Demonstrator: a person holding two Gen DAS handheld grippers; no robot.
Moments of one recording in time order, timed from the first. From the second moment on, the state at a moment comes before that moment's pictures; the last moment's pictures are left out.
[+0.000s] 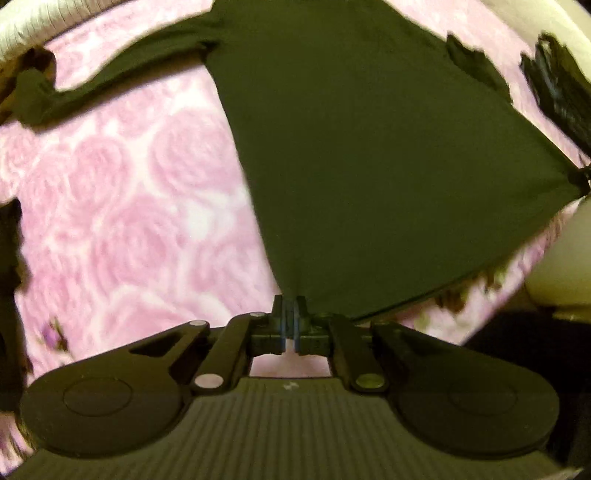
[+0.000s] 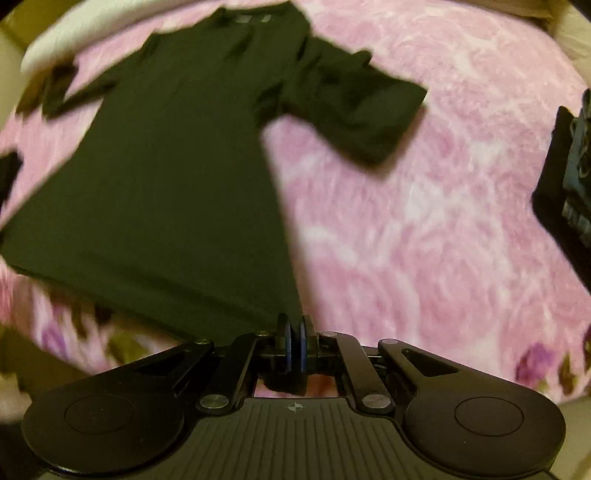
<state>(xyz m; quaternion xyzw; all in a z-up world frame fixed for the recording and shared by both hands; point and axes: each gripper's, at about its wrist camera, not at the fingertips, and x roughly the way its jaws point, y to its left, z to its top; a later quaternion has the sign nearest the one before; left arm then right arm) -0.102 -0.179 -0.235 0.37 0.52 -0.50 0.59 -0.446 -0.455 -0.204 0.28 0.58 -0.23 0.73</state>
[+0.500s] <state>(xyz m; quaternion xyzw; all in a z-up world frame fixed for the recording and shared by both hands) -0.084 -0.169 -0.242 0.42 0.50 -0.47 0.59 -0.413 -0.458 -0.208 0.27 0.54 -0.30 0.74</state>
